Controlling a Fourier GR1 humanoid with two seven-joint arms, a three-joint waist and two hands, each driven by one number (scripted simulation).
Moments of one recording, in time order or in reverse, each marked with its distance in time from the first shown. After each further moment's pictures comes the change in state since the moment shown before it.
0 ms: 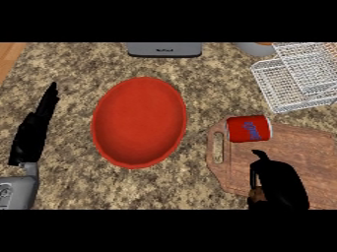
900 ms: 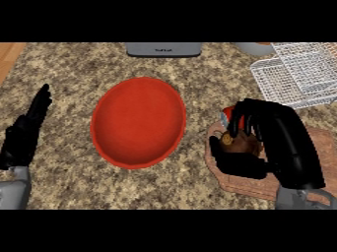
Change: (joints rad) left arm 0.028 0.016 0.026 -0.041 0.017 -0.024 0.015; right arm -0.392 0.232 -0.134 -0.268 -0.274 -0.051 0.036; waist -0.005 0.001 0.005
